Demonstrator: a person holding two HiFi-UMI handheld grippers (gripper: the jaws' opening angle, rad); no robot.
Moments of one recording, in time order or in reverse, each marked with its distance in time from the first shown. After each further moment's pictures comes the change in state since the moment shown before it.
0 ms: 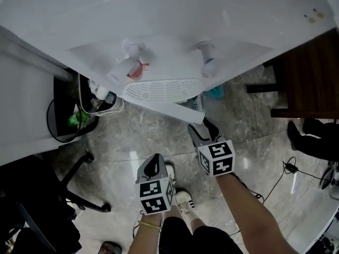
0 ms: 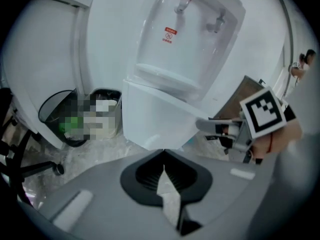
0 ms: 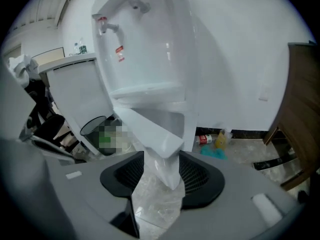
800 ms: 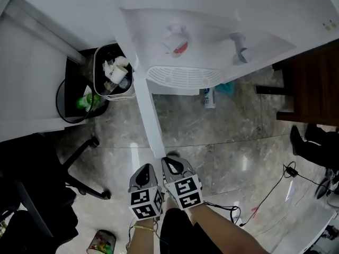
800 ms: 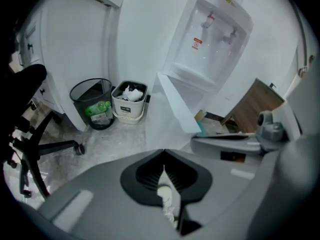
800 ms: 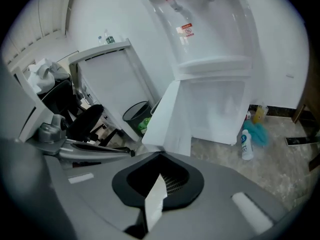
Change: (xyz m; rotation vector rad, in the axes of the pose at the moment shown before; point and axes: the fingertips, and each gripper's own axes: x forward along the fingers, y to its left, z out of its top) left arm -0.060 0.074 -0.077 -0.109 0.011 0.108; right arm -0.037 0.209 -0.083 0.011 0.131 0.275
